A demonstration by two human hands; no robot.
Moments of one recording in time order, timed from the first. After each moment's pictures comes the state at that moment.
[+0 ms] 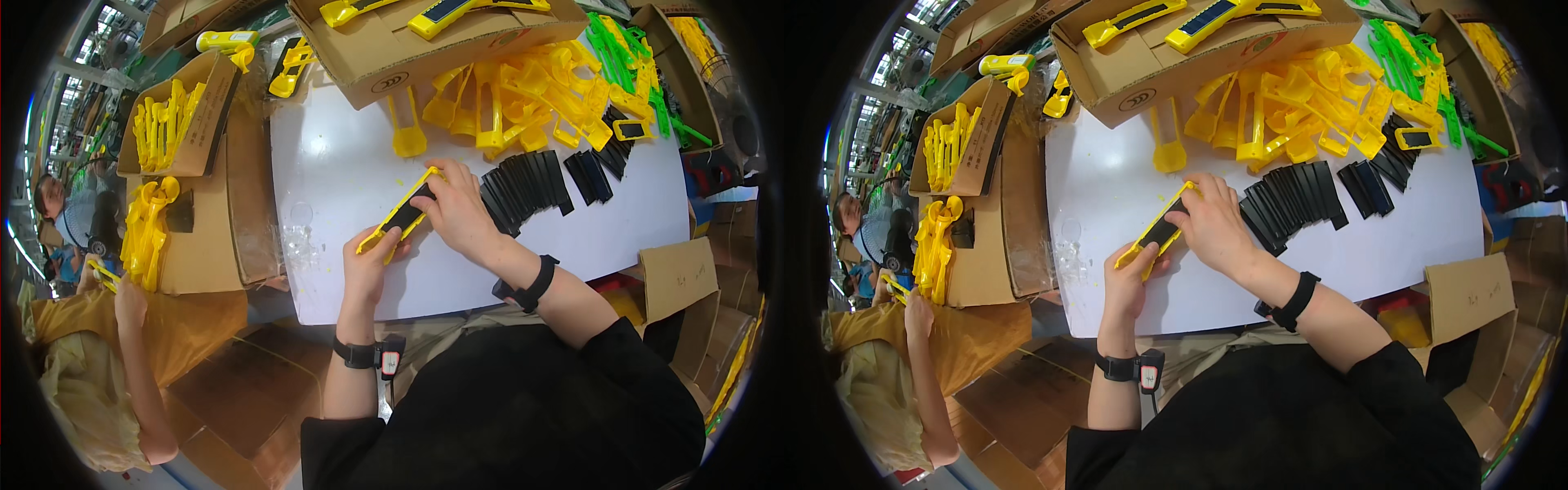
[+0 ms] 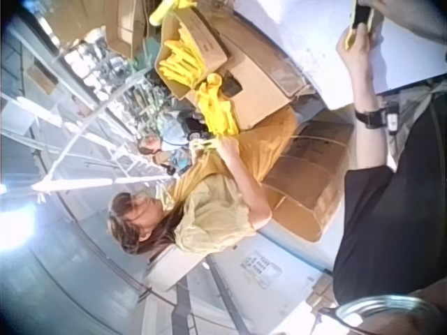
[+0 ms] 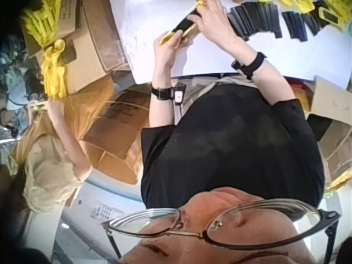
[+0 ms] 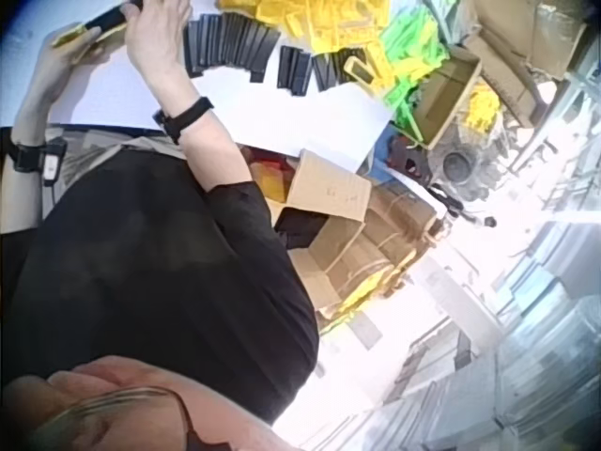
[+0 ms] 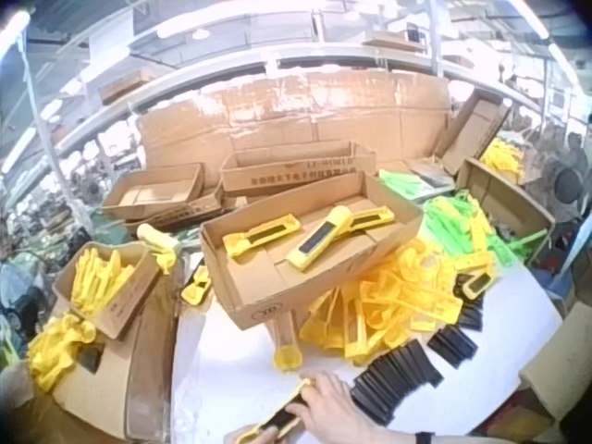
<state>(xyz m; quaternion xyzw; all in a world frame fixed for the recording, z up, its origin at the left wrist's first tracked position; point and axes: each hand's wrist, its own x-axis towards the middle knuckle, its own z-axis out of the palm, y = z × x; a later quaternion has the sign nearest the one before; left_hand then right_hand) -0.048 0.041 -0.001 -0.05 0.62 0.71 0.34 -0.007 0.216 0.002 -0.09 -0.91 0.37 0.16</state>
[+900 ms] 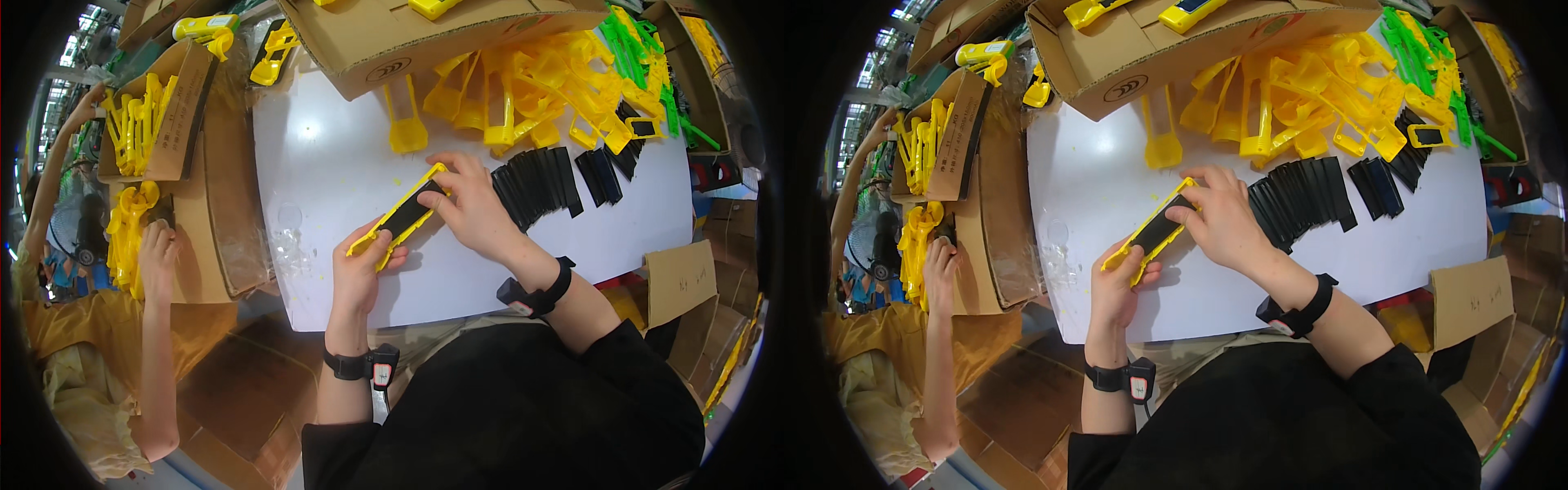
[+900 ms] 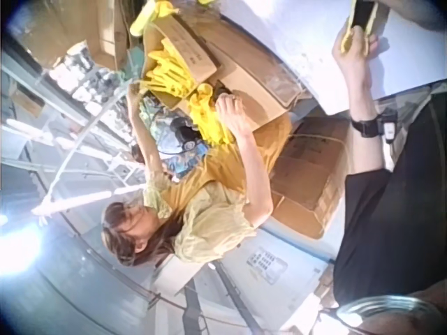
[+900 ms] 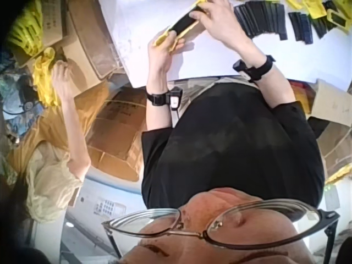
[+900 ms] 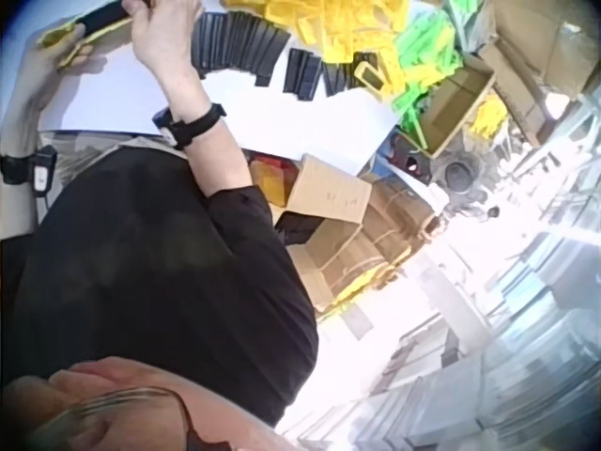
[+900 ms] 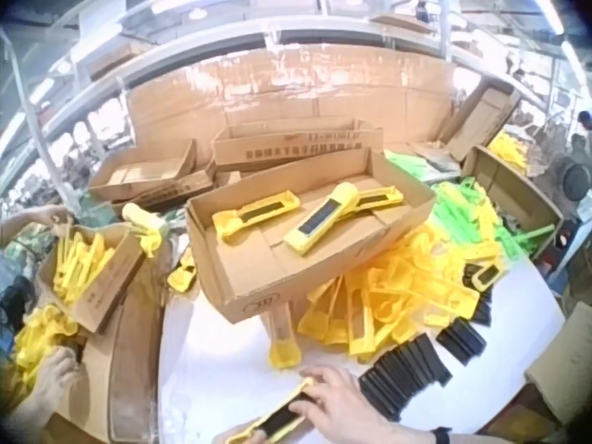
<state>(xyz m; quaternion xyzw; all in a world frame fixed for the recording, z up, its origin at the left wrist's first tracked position) -0.056 0.040 0.007 -0.13 0.60 0.70 0.36 -0.007 0.234 0.009 -0.09 -0.89 0.43 0.11</state>
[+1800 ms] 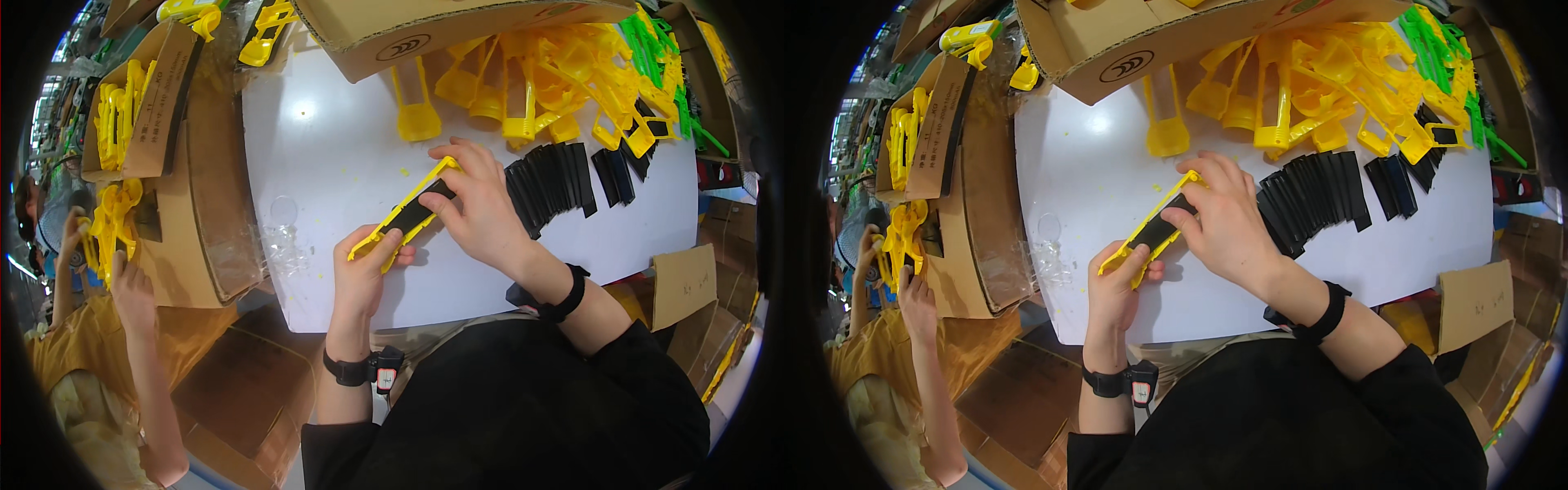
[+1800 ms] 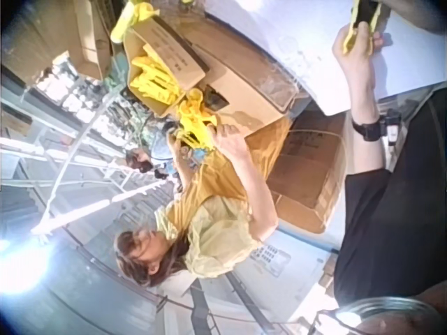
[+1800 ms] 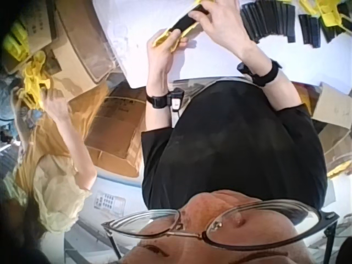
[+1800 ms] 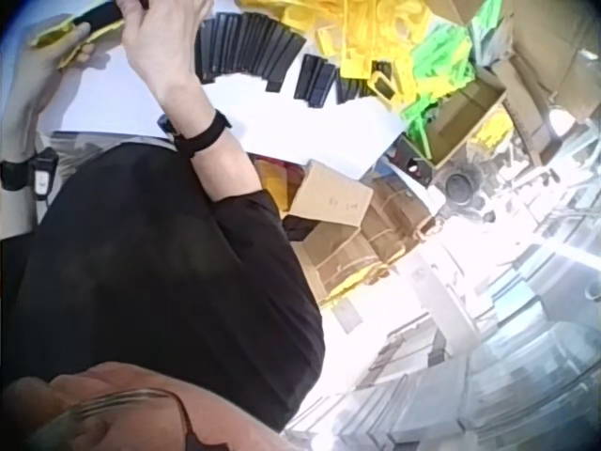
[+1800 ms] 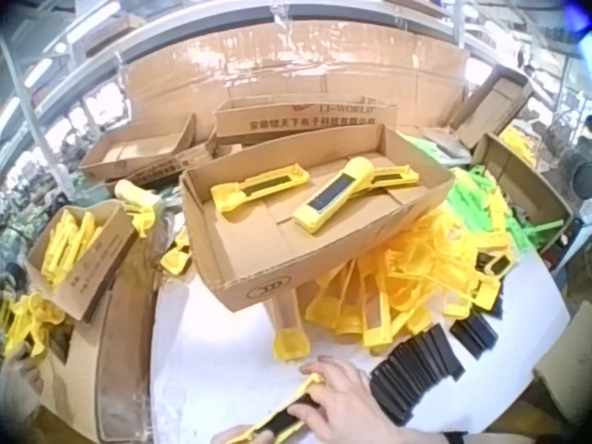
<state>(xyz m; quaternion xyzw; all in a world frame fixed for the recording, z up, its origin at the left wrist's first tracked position) -0.059 0.039 -0.001 -0.10 0.59 0.71 0.37 -0.014 0.225 0.012 -0.07 -0.92 0.36 0.11</state>
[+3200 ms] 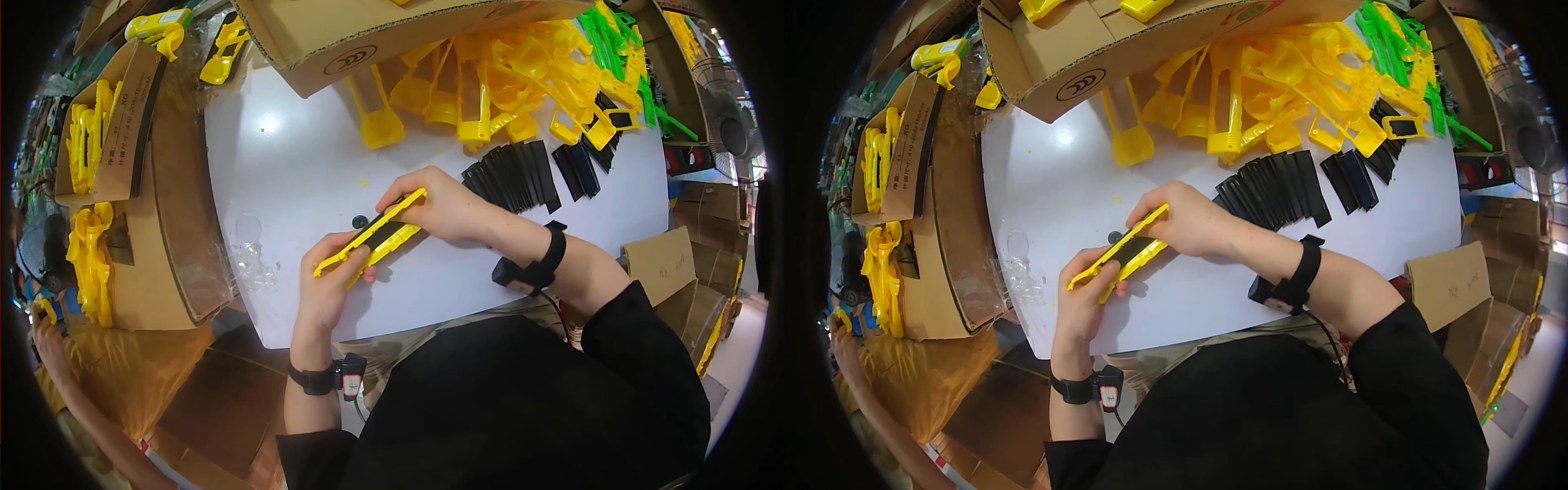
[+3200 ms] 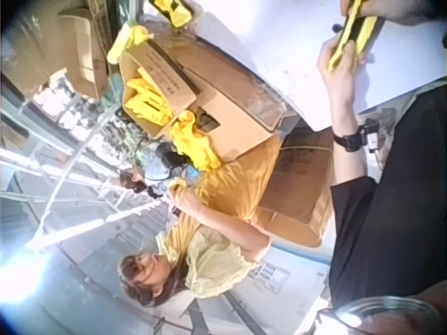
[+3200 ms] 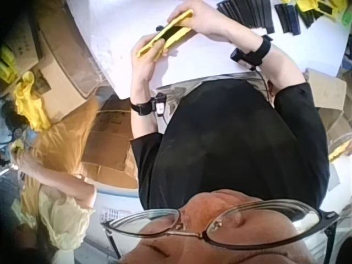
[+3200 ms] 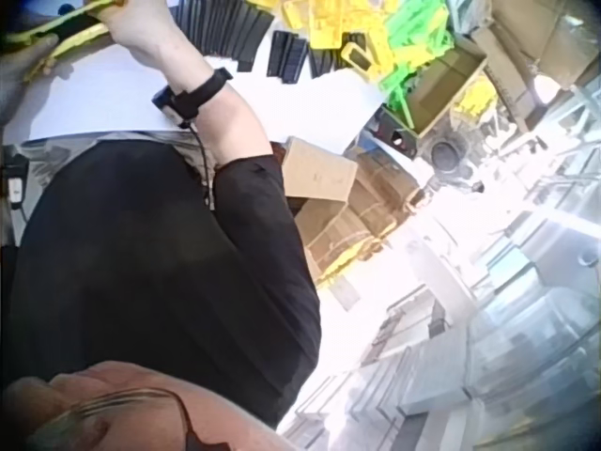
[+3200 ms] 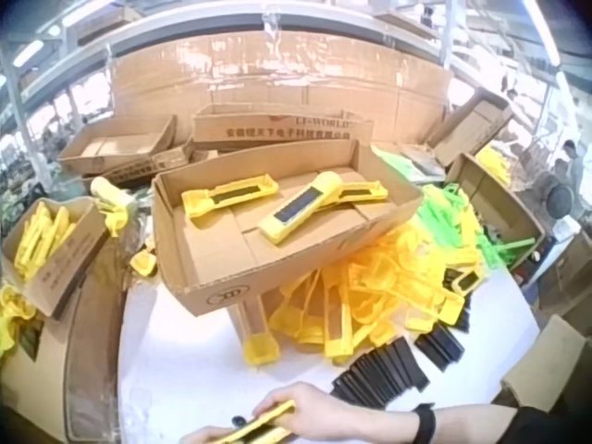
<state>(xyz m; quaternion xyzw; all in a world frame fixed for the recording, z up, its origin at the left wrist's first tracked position) -0.062 0.036 0.006 -0.03 0.61 0.68 0.40 -0.029 0.251 0.011 -0.13 -0.75 0.62 -0.19</state>
